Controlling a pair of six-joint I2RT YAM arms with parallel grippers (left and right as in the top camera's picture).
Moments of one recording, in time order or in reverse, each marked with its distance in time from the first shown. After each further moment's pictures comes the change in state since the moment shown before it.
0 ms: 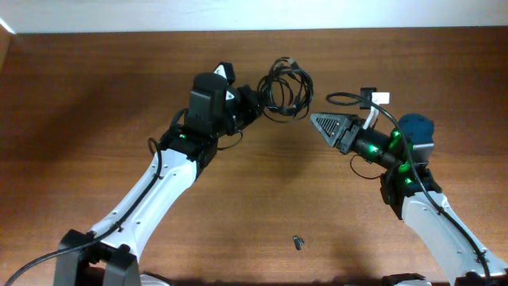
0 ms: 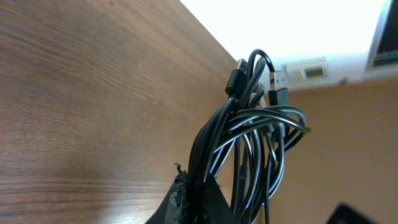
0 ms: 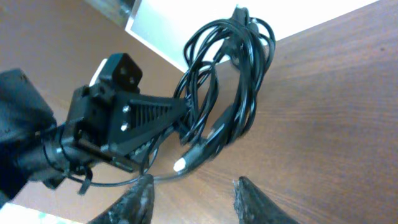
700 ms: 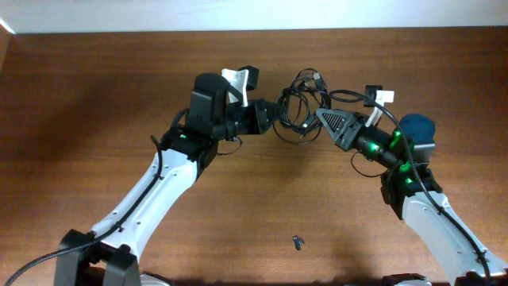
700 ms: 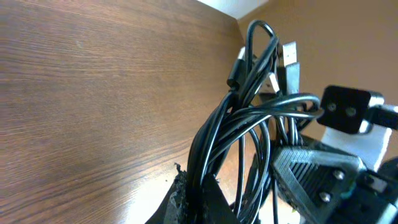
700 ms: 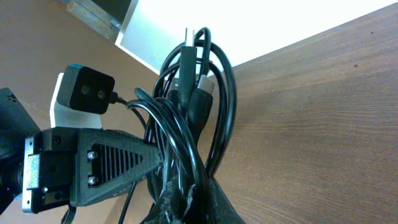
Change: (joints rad) left arm -0.001 0.000 0.000 -0.013 0.253 0.370; right arm -0.004 0.000 0.000 0.011 0.063 0.002
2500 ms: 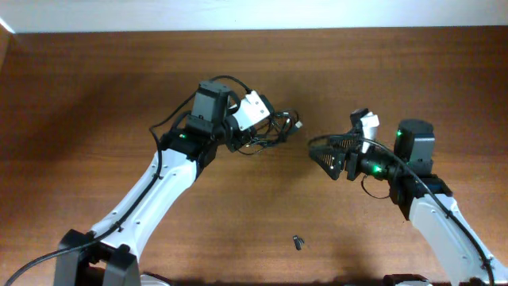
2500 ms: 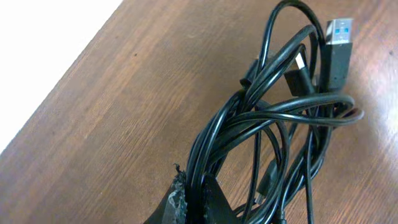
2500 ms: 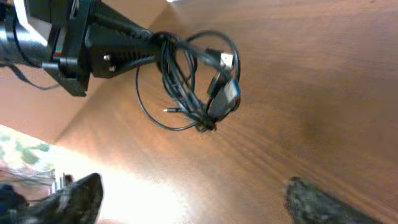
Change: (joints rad) left arm 0.003 0.000 0.000 -0.231 -0.391 1.238; right arm -0.072 -0.027 -0.001 -0.480 -0.200 -0.620
